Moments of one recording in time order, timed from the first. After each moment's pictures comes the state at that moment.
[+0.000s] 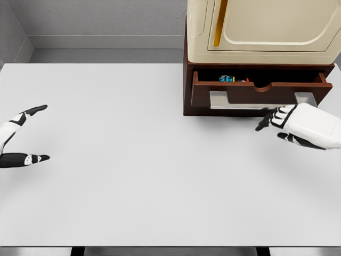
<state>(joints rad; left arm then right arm) 0.15 0.55 0.27 -1.57 0.01 -0.61 -0.52 -0.08 -1.08 0.26 -1.77 0.41 -0.61 0.08</state>
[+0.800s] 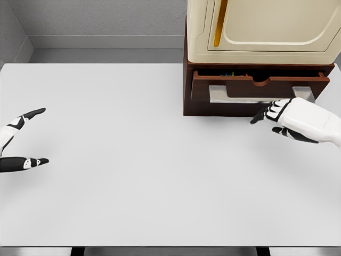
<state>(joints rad) 0.18 0.52 0.30 -1.58 0.00 -0.61 -0.53 -0.17 -1.04 0.33 -1.71 0.42 -0.61 0.08</state>
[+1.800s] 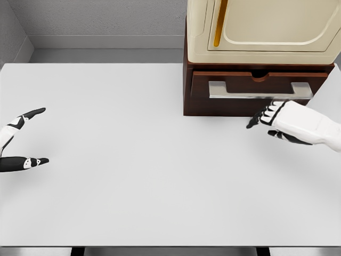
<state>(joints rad) 0.18 0.52 0.30 -1.59 0.01 -0.61 -0.53 -0.21 -1.04 0.40 -1.69 0.45 -0.61 0.08</state>
